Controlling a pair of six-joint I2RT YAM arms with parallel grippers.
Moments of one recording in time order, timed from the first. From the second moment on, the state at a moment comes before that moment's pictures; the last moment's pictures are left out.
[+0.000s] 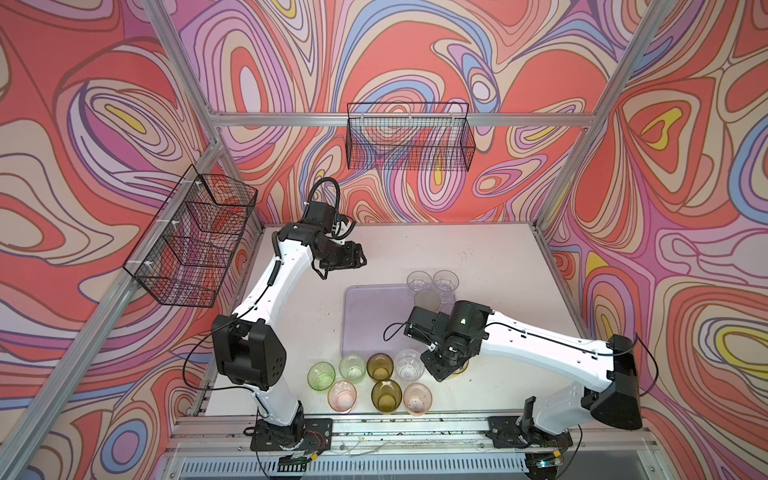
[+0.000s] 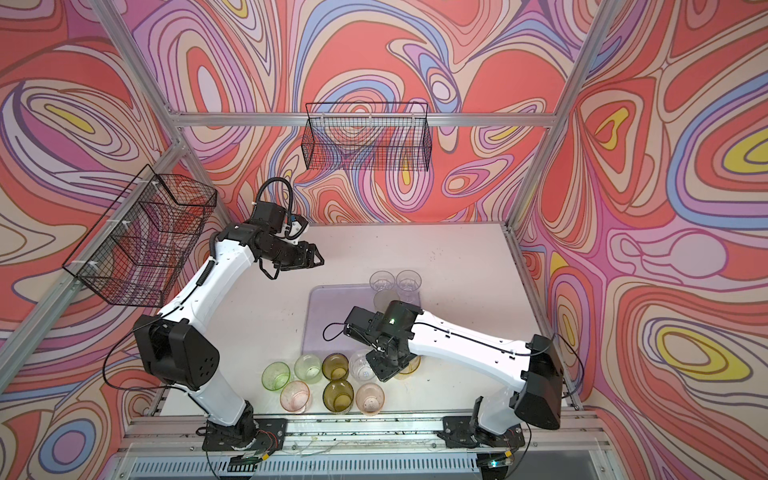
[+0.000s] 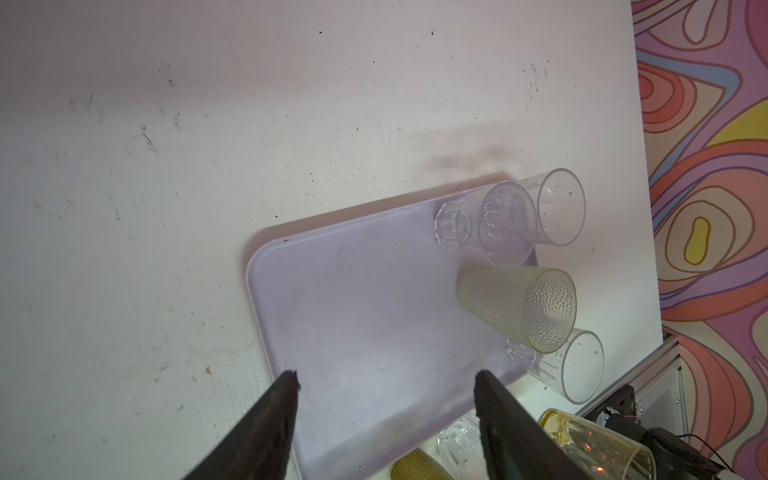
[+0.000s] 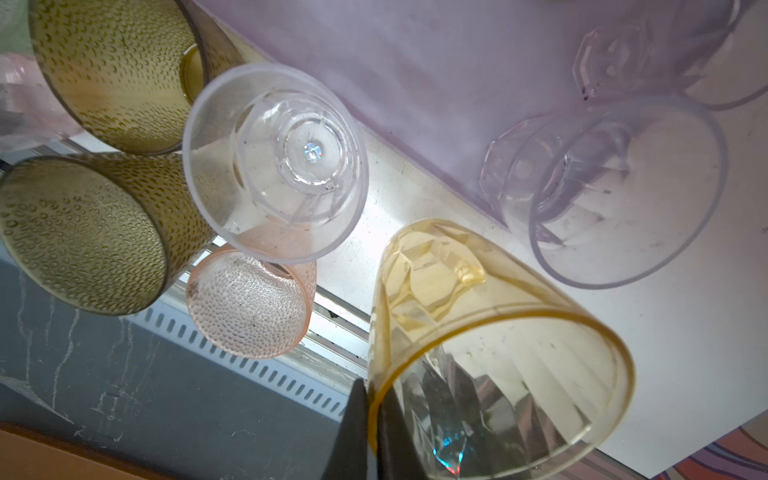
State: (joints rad) left arm -0.22 1.70 1.69 -1.04 0.36 -0.22; right arm 1.12 1.50 1.37 -1.37 0.03 0.53
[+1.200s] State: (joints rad) left arm -0.22 1.70 1.69 -1.04 0.36 -0.22; right arm 1.06 1.60 1.57 -1.39 0.13 0.40
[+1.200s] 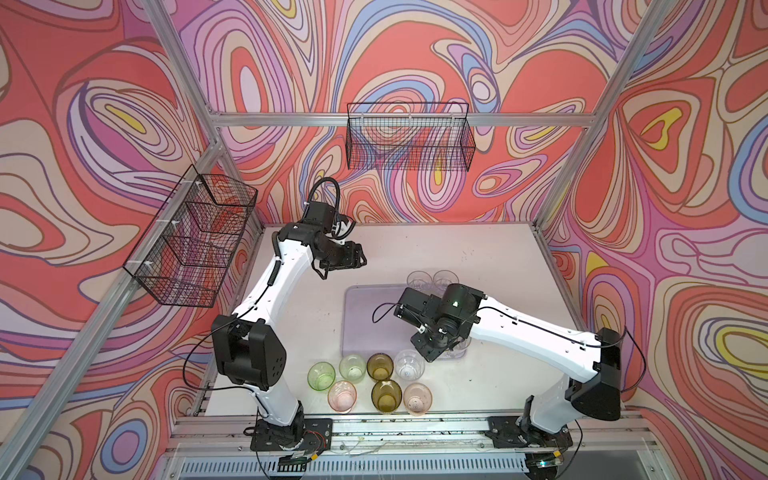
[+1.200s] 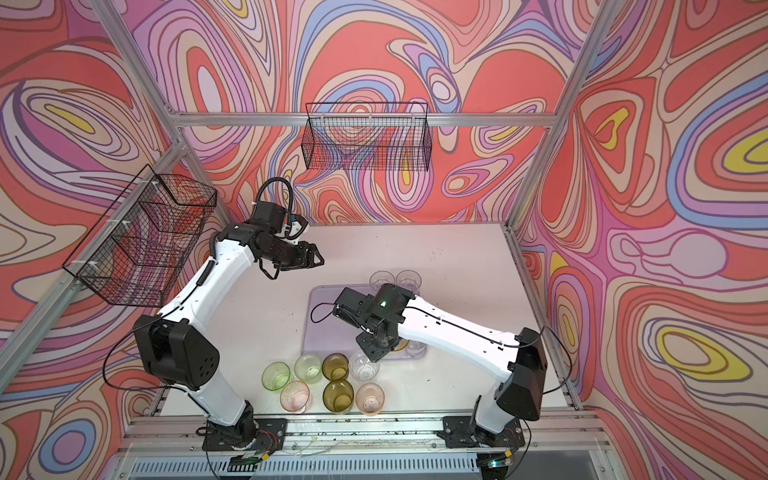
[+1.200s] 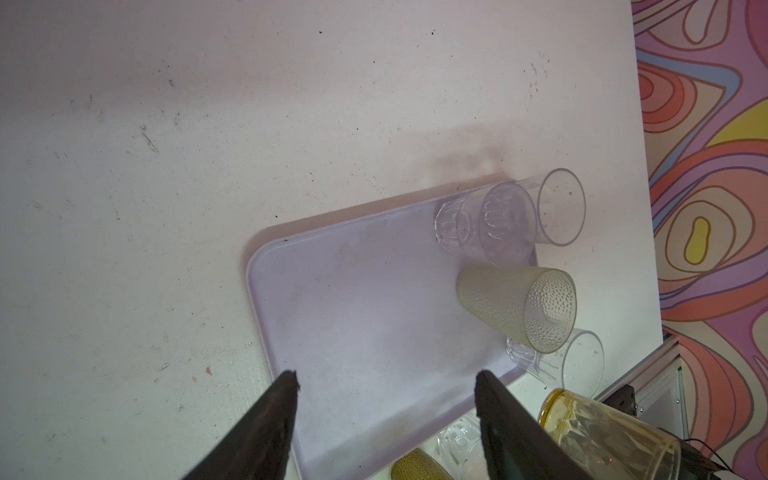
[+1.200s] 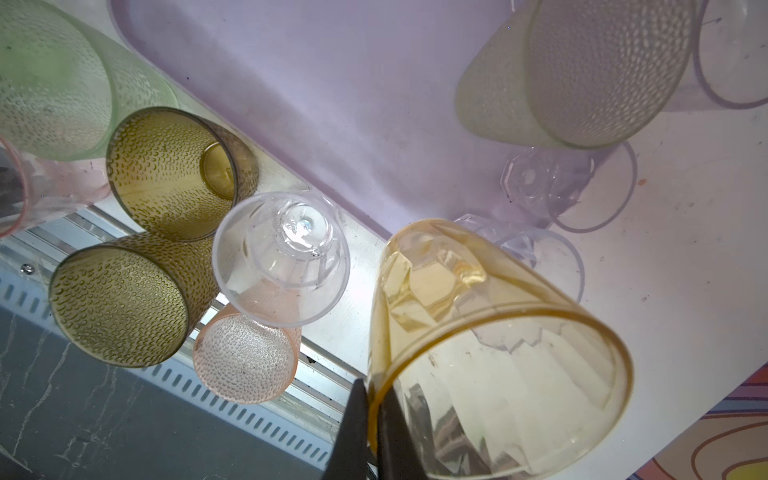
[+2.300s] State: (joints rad) left arm -0.22 1.71 1.69 -1.04 0.36 -0.22; right arm 0.96 1.74 1.59 -1.30 0.10 0.33
